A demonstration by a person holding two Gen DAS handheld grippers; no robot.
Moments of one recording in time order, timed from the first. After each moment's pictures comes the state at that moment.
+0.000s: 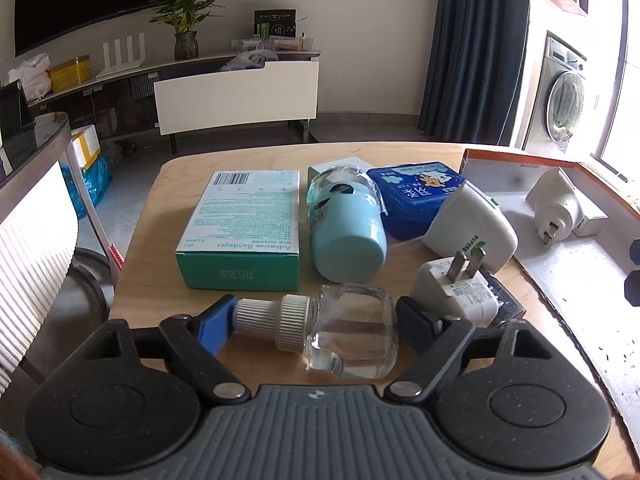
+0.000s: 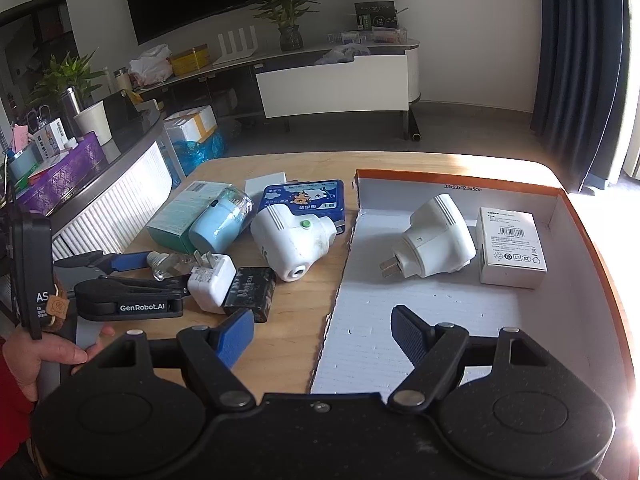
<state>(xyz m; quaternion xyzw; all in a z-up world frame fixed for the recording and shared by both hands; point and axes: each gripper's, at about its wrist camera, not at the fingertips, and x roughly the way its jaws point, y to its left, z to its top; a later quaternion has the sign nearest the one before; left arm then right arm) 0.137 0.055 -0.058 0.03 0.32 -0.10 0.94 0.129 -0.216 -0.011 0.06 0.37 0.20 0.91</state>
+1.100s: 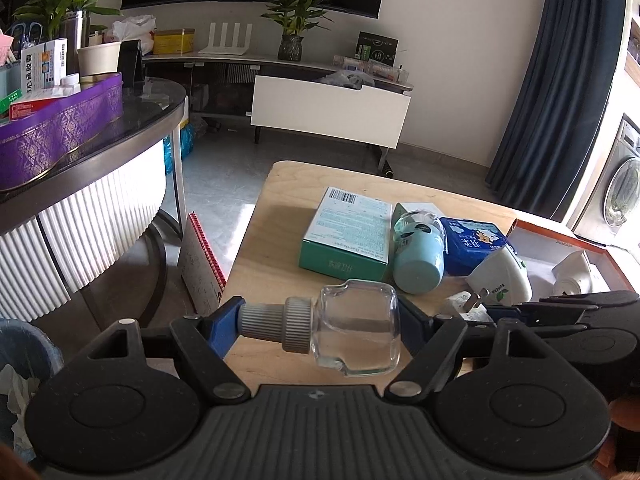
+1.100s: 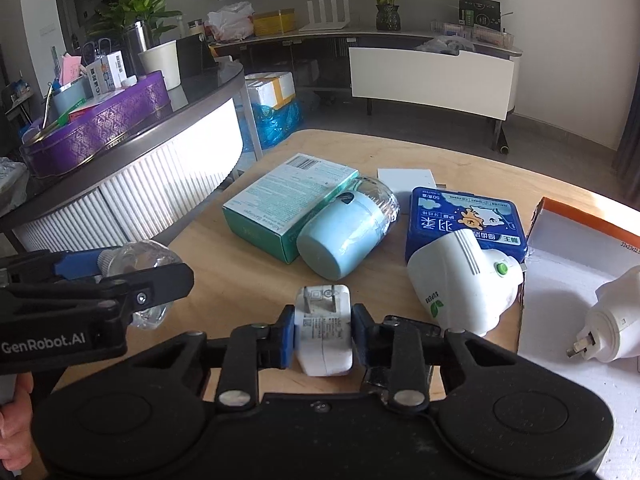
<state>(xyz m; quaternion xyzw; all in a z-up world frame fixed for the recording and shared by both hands) 0.093 0.097 -0.017 -0.08 0.31 0.02 0.95 0.172 -0.094 -0.036 -0.01 0.36 0.30 0.89</state>
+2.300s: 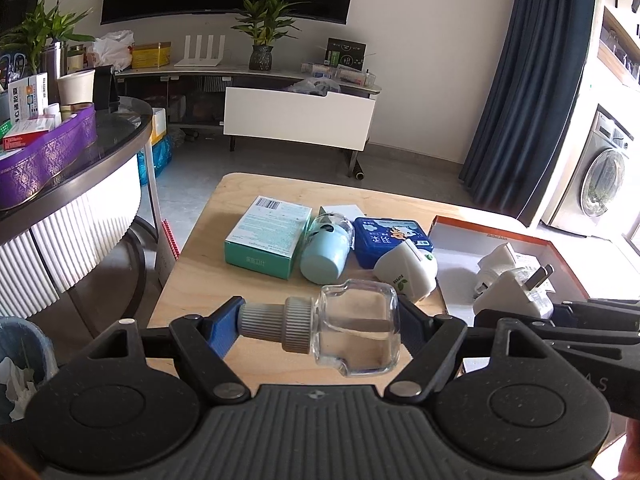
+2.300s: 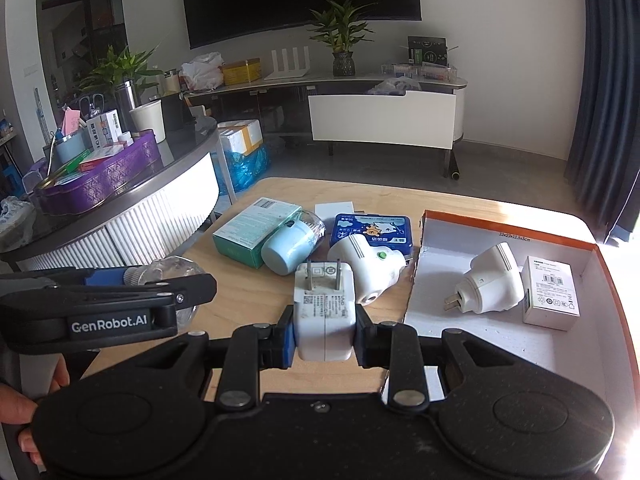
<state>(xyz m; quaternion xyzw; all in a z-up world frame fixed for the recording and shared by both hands) 0.055 0.034 0.018 -0.07 0.31 -0.01 0.95 0.094 -0.192 0.019 0.03 0.31 0.24 0.92</state>
